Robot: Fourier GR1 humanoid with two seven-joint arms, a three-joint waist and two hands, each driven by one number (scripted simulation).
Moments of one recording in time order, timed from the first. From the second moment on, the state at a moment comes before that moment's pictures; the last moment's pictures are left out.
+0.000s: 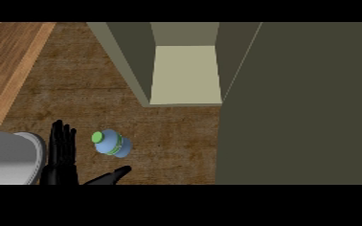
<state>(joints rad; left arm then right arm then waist) 0.35 0.01 -0.14 -1.78 0.01 0.41 -0.20 0.81 -0.08 0.29 -2.49 -0.06 0.19 -0.06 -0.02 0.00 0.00</state>
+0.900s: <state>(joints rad) 0.13 0.01 0.04 -1.13 0.25 0.22 -0.63 1.01 -0.14 0.32 -2.50 -0.05 0.24 -0.24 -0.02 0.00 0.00</state>
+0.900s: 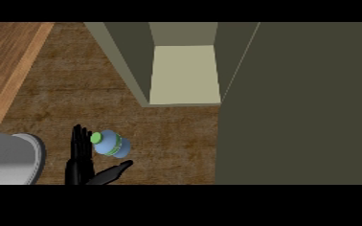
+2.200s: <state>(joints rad) -0.08 0.02 0.04 -0.70 0.43 -0.05 -0.95 1.03 -0.16 0.30 -2.48 -0.05 0.23 -0.28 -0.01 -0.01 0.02</state>
